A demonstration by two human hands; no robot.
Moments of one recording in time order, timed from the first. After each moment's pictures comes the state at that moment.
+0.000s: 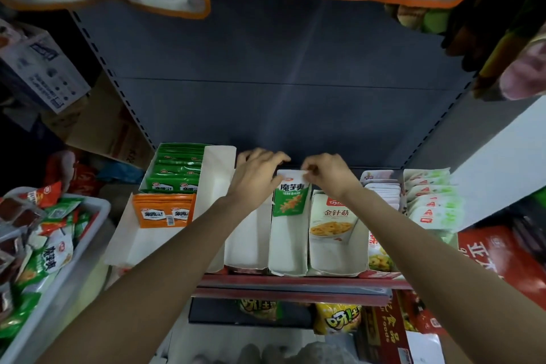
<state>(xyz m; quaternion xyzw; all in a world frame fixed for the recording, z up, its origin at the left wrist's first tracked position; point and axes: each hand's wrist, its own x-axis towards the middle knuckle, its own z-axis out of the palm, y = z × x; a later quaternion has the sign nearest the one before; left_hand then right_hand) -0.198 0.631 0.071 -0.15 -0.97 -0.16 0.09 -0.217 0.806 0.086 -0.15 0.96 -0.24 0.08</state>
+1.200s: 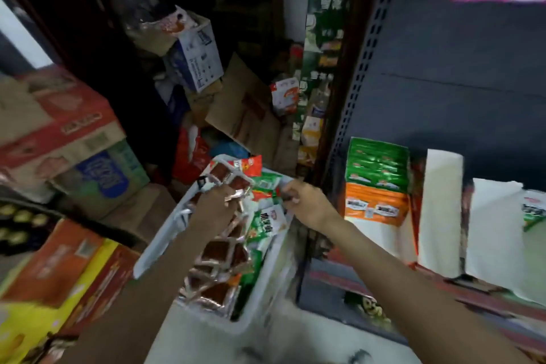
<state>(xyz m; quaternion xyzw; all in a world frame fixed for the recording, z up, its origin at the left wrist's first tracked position) -0.036 0.141 0.020 0.19 -0.93 -0.31 -0.04 -0.103 0.346 0.060 -0.23 0.90 -0.30 0.22</state>
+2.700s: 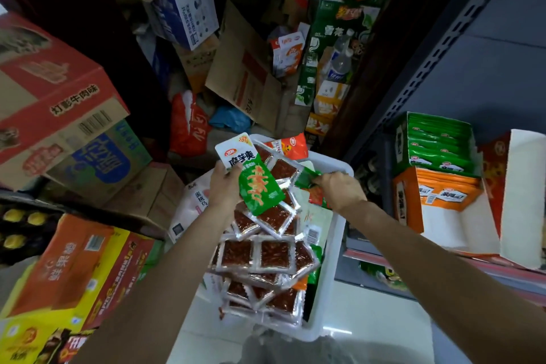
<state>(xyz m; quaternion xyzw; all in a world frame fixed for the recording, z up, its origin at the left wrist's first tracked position) -0.067 0.044 -0.010 0.38 -0.62 -0.68 0.03 -0.132 0.251 -0.018 -0.25 0.95 0.09 0.16</state>
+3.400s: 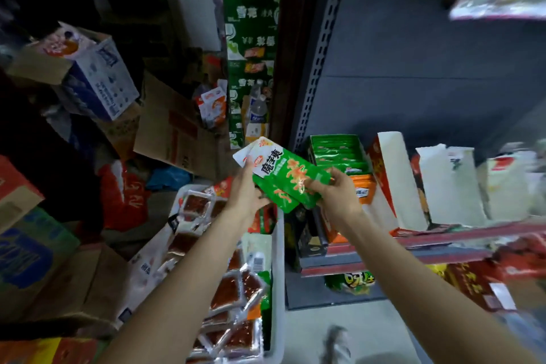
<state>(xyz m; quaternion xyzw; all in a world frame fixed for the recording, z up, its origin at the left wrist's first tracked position) -0.107 0.179 0.076 0.19 -0.52 -0.83 -0.12 -0.079 0.329 0.098 0.19 0.69 -0.70 0.03</state>
